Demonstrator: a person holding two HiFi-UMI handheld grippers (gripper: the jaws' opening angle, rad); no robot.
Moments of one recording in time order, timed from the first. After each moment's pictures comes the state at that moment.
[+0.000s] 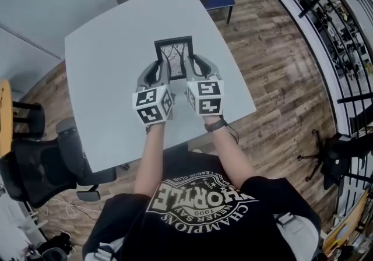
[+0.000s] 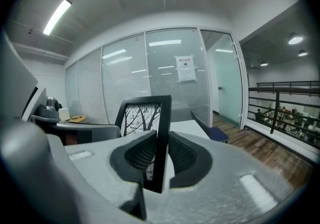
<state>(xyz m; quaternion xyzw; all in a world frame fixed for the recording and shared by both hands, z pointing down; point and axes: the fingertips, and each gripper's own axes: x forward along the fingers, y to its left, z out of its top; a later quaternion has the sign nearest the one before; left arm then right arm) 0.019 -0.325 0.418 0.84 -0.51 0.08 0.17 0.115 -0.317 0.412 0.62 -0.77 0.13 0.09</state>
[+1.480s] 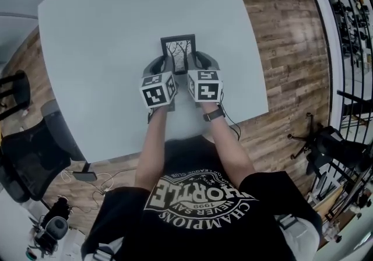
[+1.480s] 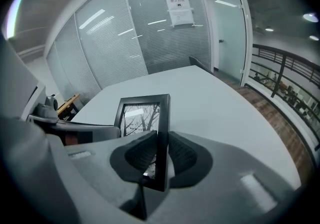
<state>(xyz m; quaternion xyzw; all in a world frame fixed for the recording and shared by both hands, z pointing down) -0.004 -0.440 0.683 0.76 -0.49 0.22 0.38 0.090 -0.437 0.676 0.57 -0.71 0.33 0.24</state>
